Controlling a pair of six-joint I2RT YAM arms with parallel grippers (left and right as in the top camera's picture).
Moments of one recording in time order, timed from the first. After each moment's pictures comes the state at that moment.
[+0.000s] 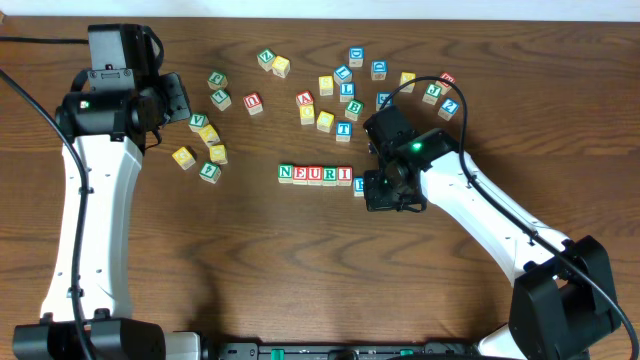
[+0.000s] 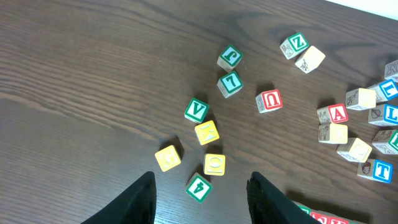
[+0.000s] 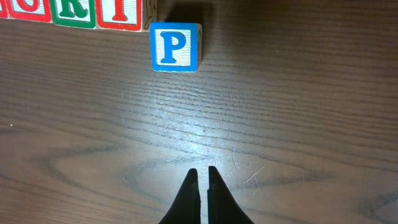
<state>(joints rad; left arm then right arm) 0.06 1.54 1.54 -0.92 -0.04 -0.20 0.52 1.70 1.25 -0.97 -0.09 0.42</state>
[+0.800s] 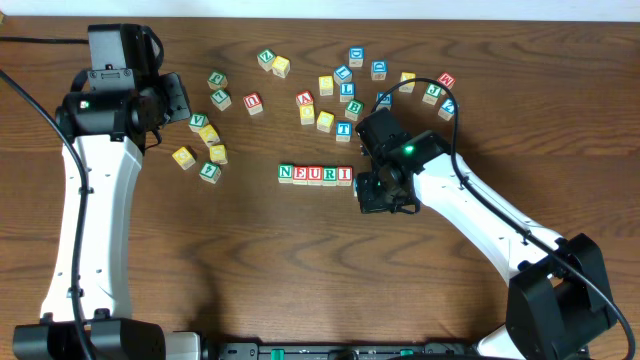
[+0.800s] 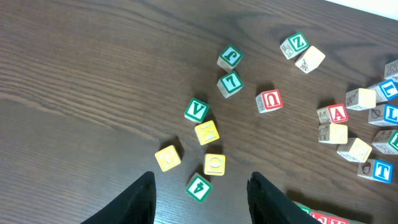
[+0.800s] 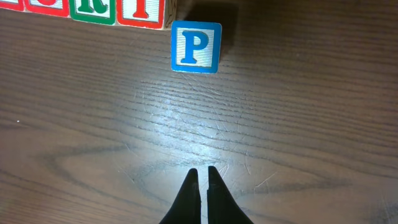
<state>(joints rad) 0.06 1.54 1.54 -0.92 -0.04 -0.20 0.55 1.71 1.25 -0.95 -0.09 0.42</state>
